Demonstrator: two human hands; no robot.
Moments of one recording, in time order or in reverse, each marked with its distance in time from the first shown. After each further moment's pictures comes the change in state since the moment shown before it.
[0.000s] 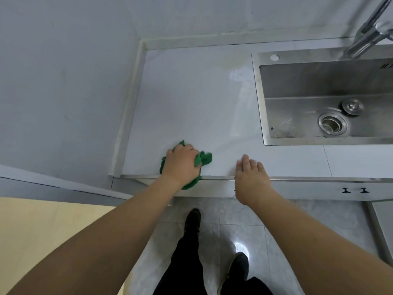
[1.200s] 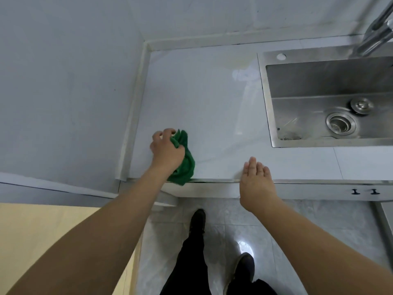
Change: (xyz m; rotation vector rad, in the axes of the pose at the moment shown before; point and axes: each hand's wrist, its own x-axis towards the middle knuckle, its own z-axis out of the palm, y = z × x) left_hand 0.018 -0.040 -0.035 -0.533 0.060 -0.544; right_hand 0.003 -0.011 0.005 -0.002 -0.016 0.045
